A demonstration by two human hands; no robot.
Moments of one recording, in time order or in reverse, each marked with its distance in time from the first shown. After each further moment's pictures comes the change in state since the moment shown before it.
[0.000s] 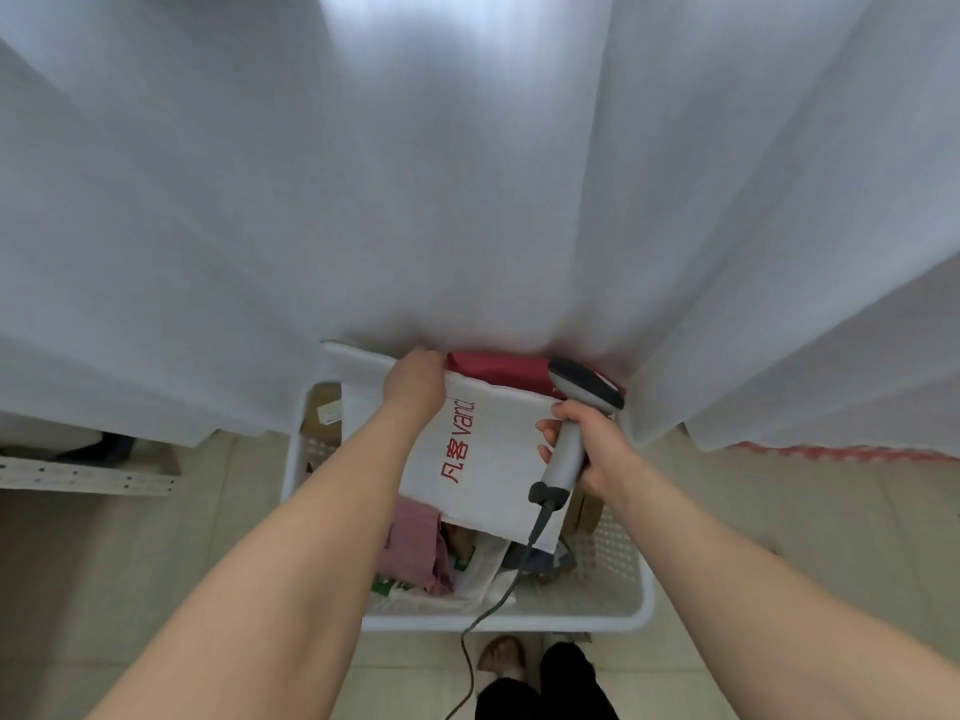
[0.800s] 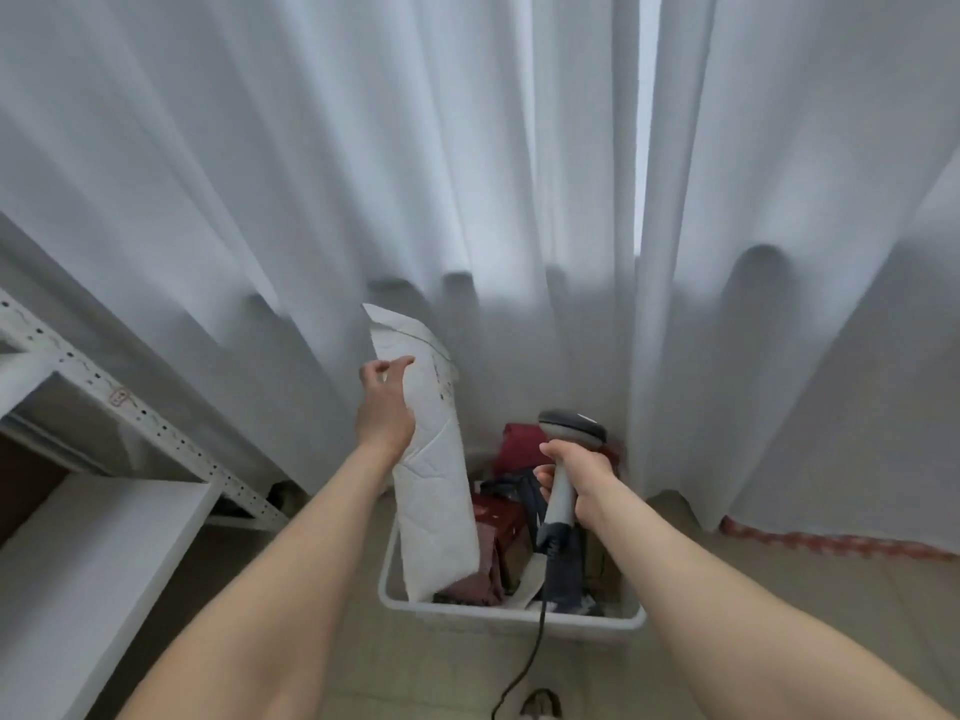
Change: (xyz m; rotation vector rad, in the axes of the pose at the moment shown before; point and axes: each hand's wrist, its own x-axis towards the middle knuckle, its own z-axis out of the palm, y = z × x) left_hand -0.354 0.020 -0.251 -0.342 0.557 -0.095; right_hand -0.324 0.033 -0.027 -0.159 -0.114 -0.190
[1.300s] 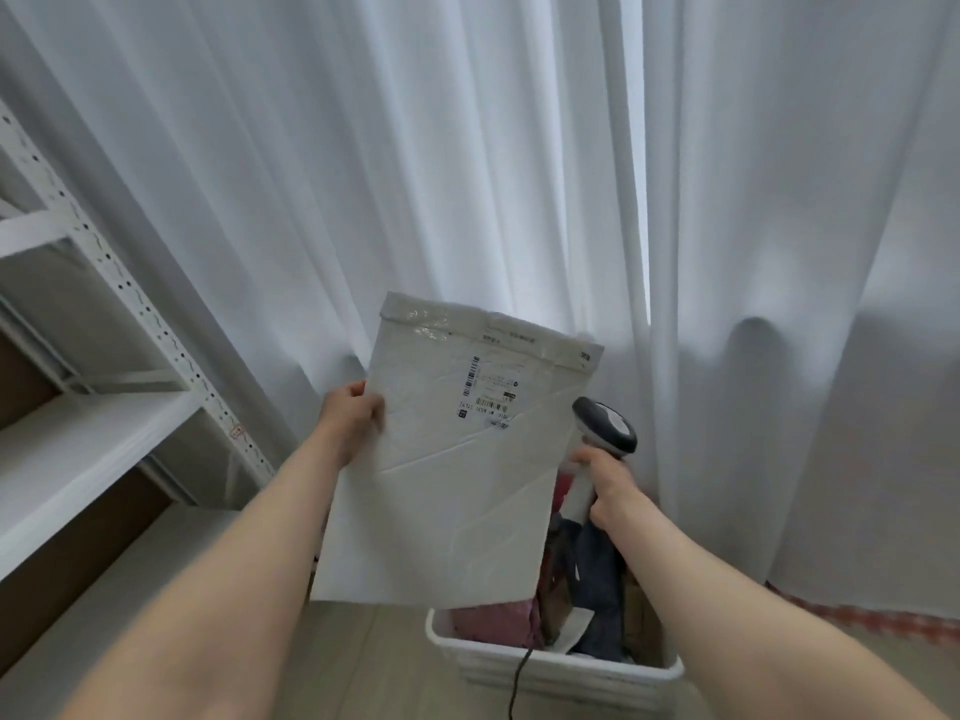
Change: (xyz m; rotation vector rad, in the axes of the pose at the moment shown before) left_hand -0.085 0.020 -0.191 -0.695 0.100 -0.338; right_hand -0.133 -0.008 -0.002 0.142 -0.094 -0.207
